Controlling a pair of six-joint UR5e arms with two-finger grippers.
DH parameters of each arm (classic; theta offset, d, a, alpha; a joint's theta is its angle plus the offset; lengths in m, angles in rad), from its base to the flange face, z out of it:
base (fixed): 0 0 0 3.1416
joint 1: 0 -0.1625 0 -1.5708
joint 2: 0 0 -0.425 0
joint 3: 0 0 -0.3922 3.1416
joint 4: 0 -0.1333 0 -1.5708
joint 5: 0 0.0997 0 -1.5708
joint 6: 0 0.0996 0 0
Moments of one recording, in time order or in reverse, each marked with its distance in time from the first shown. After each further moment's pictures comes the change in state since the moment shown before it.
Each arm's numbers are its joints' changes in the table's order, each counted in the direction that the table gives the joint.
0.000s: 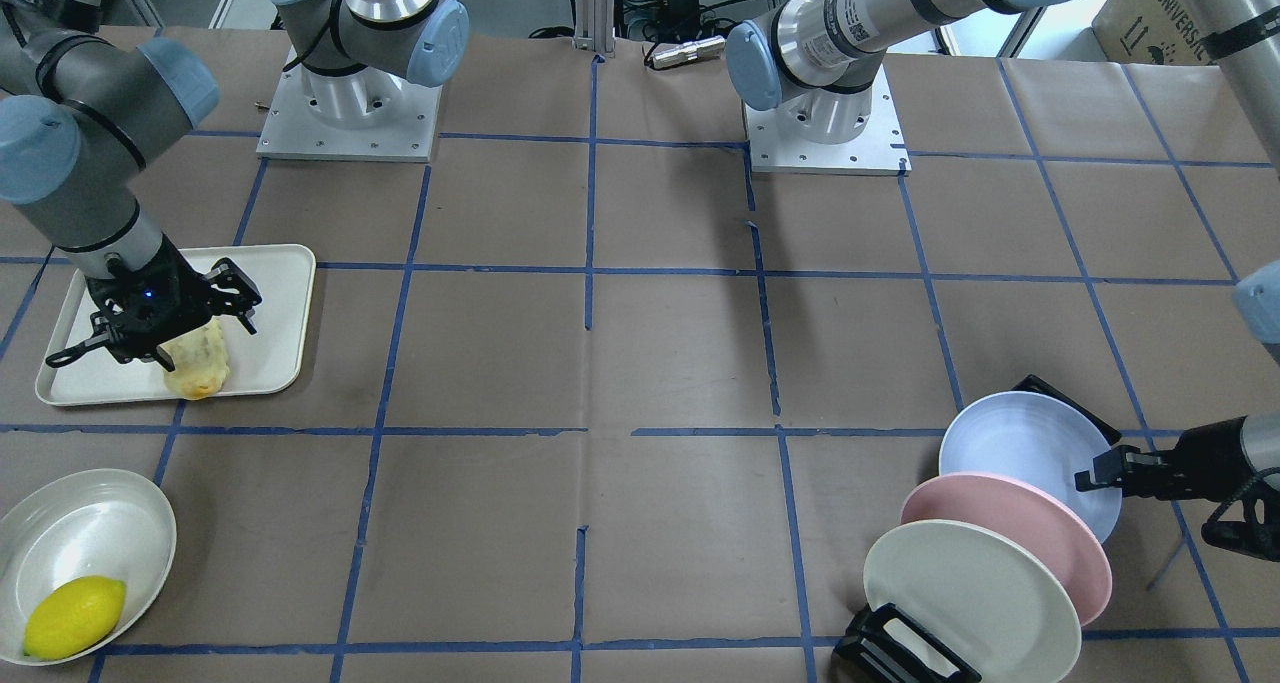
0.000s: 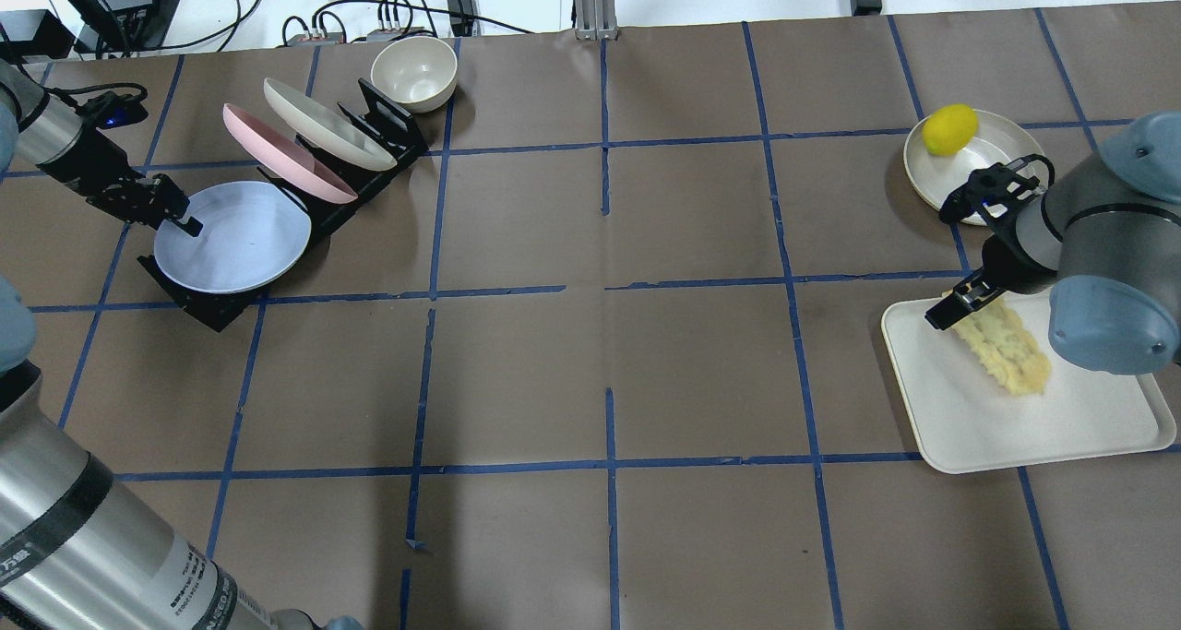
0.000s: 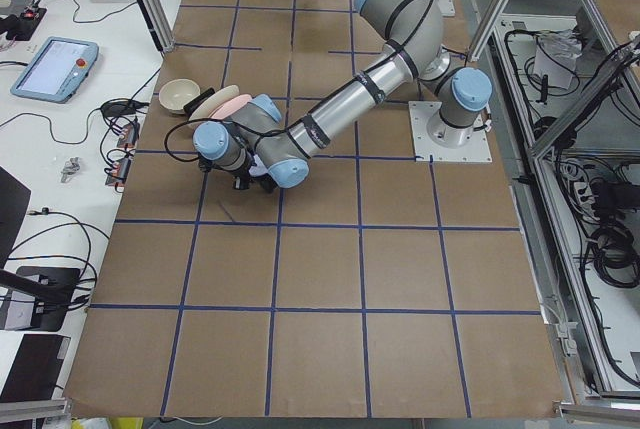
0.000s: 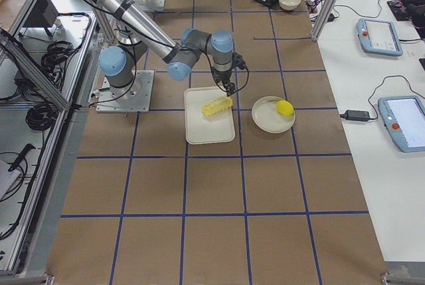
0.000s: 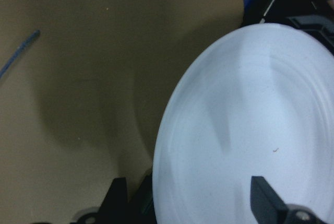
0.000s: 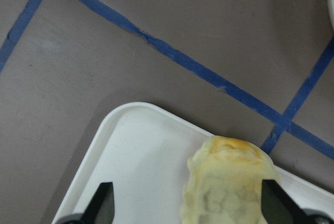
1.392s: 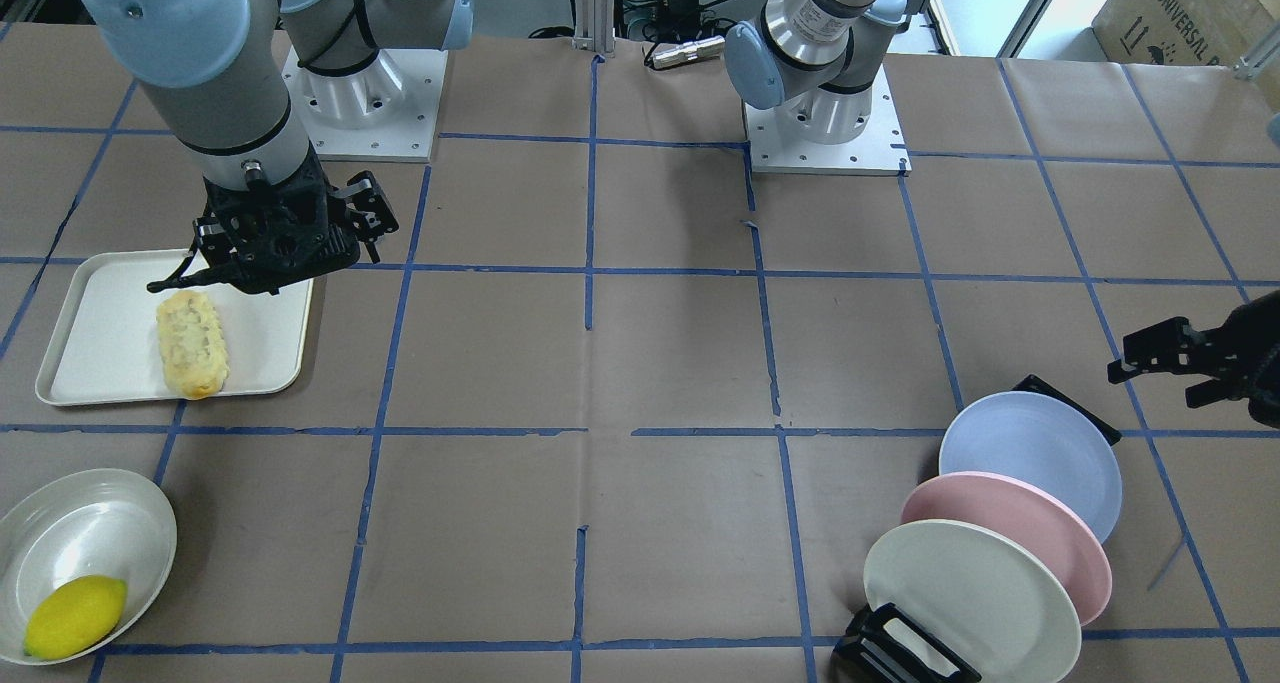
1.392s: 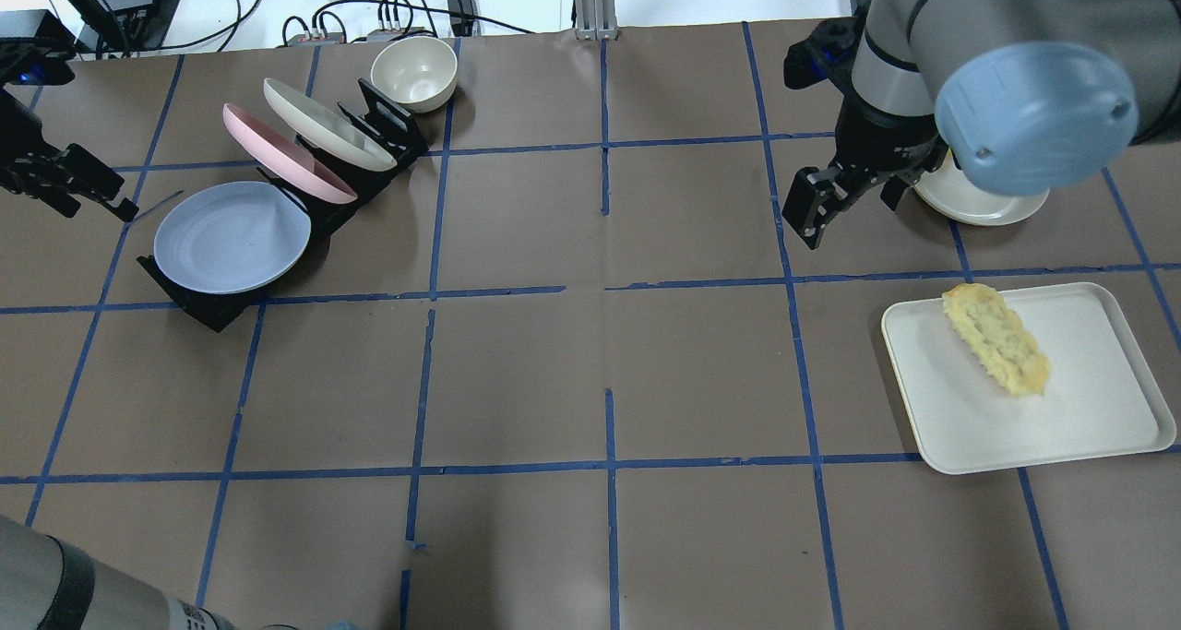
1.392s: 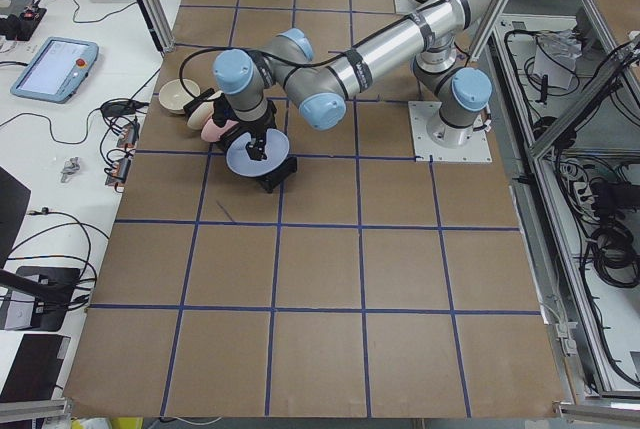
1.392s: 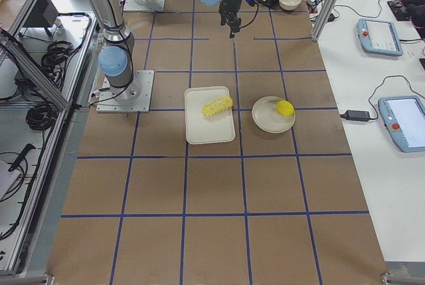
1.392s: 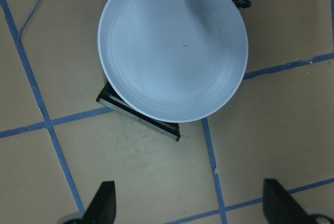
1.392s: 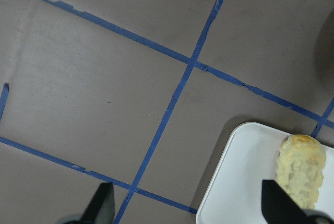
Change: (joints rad) left arm 0.005 0.256 -0.103 0.063 0.095 0.056; right arm -0.445 -0.076 -0.434 -0.625 -0.129 0.547
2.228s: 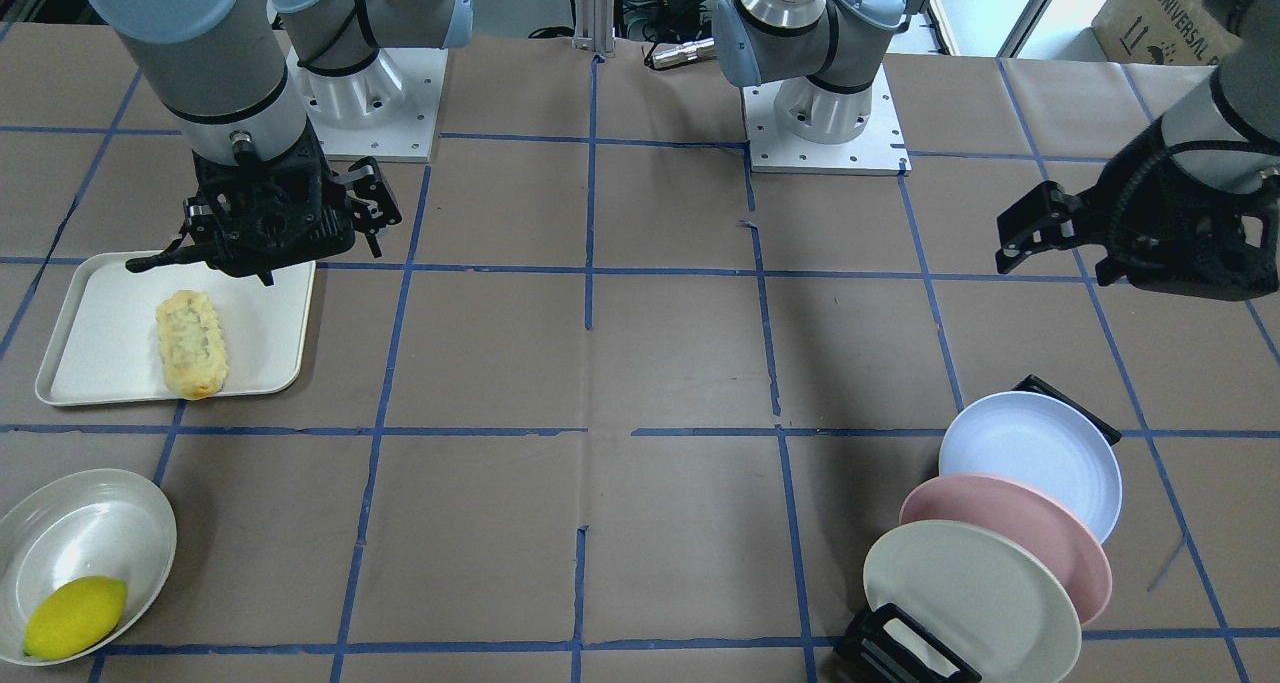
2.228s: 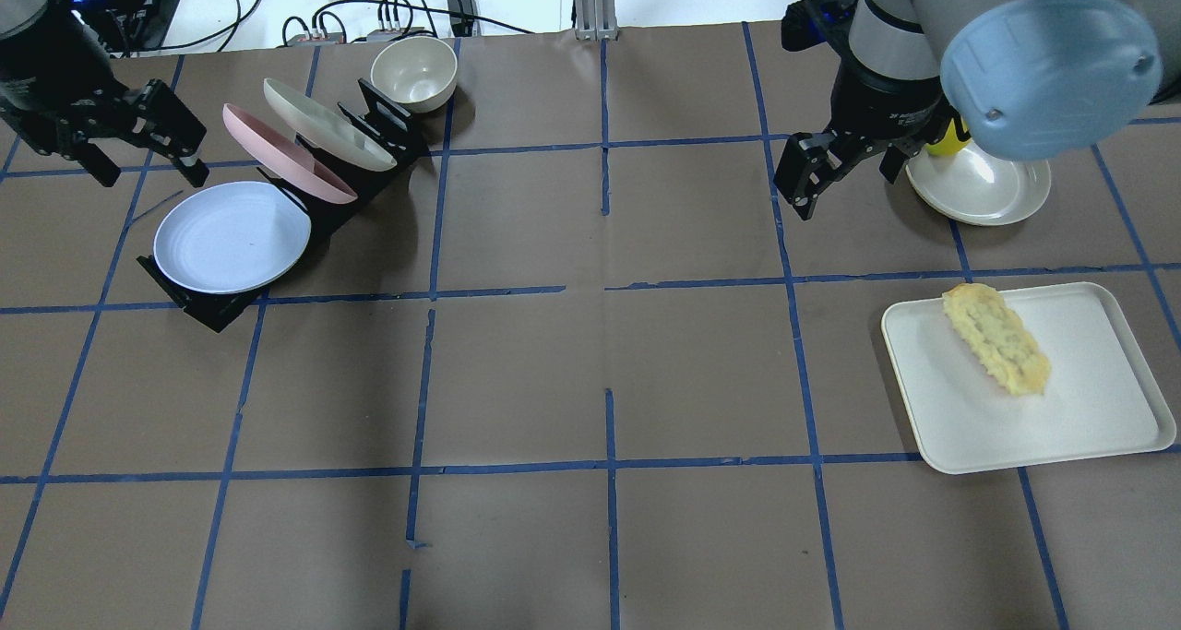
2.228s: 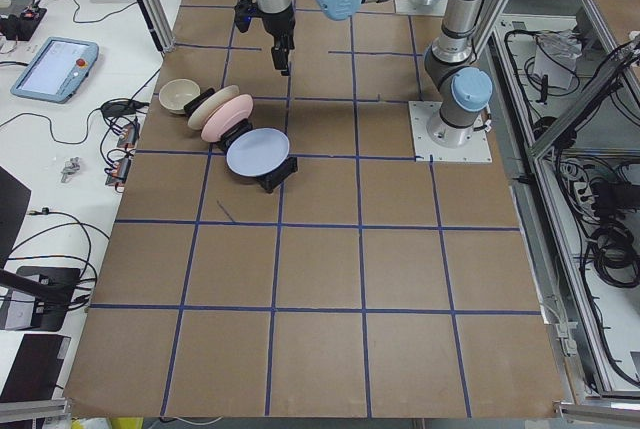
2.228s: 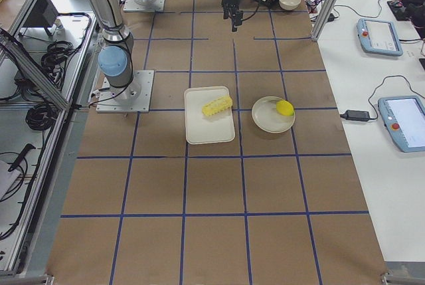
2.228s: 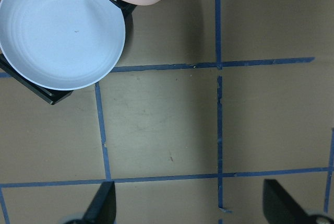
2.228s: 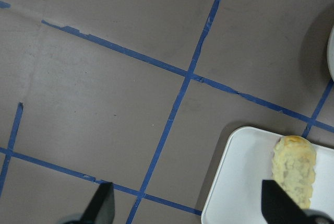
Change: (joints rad) left arm 0.227 0.269 -0.007 0.225 0.083 -0.352; right arm -0.047 0.015 -0.126 -0.088 0.005 0.124
